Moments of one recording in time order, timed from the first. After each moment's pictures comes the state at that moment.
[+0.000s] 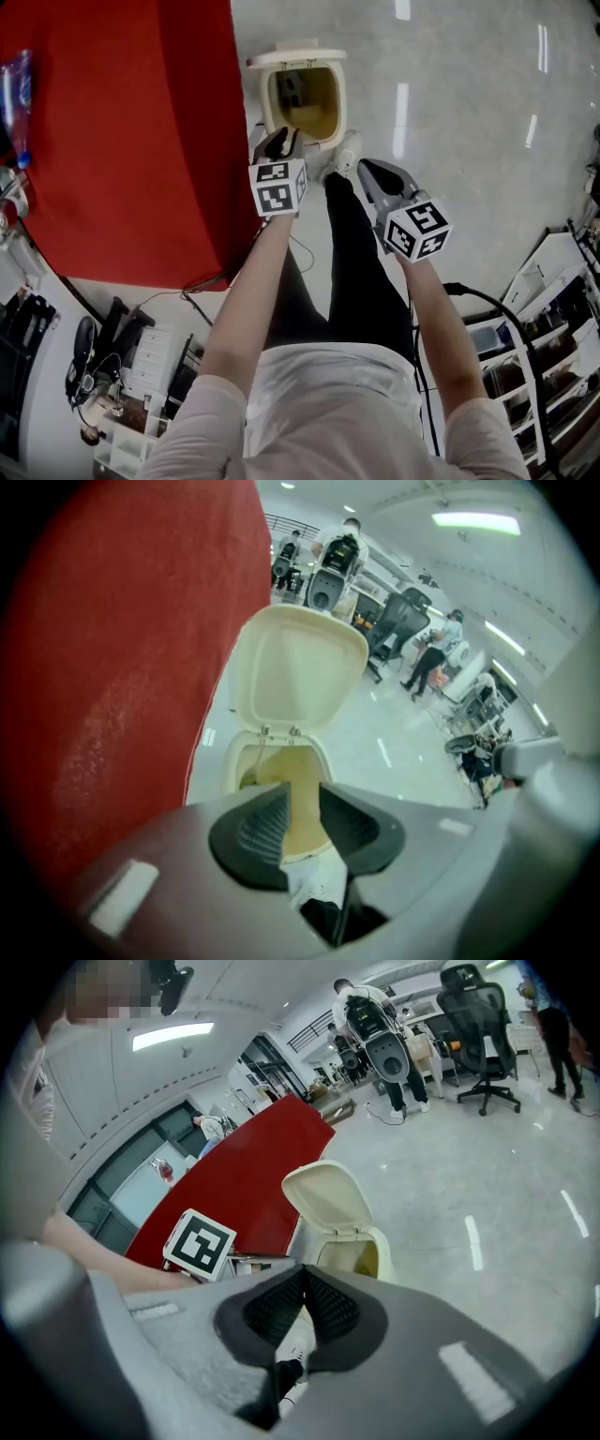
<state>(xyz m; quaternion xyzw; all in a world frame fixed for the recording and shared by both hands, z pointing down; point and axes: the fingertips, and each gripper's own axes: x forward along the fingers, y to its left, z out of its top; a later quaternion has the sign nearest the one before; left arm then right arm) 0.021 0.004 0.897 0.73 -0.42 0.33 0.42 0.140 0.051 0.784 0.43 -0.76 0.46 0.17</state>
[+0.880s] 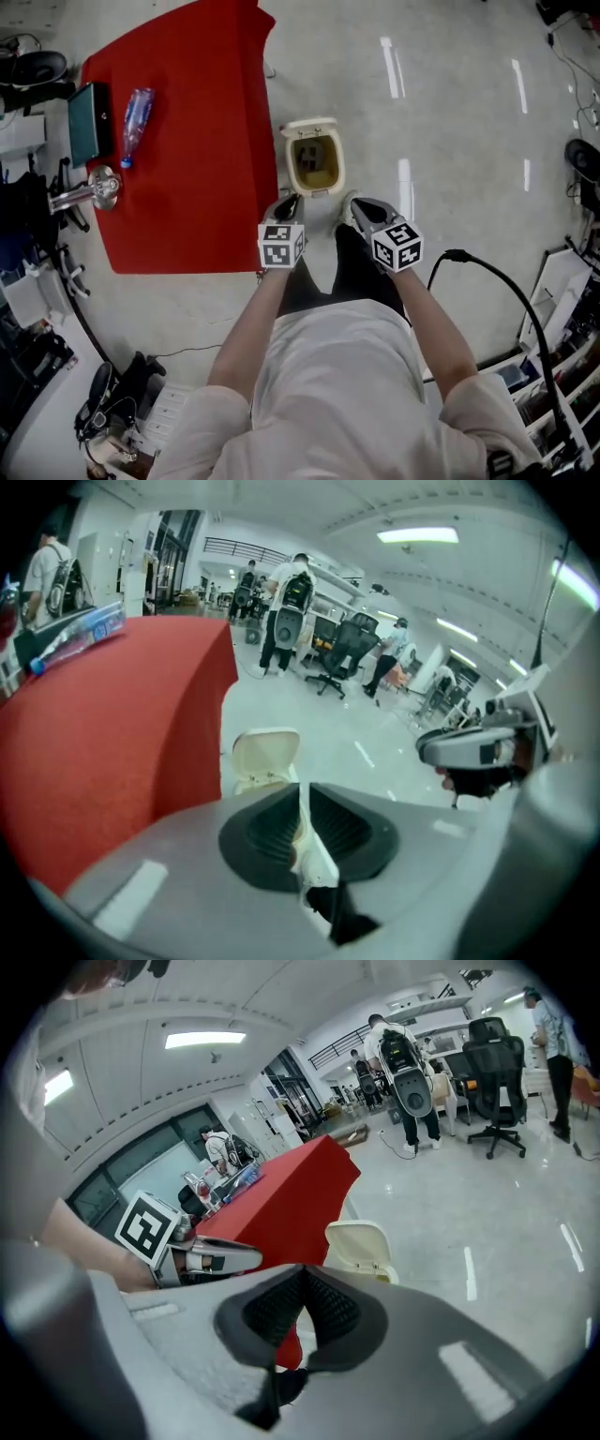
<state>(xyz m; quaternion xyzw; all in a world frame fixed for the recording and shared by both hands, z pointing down) -0.004 0.040 0.683 0.80 -0.37 0.31 0.34 0.119 0.073 0.634 0.44 -0.79 0.40 0.17</state>
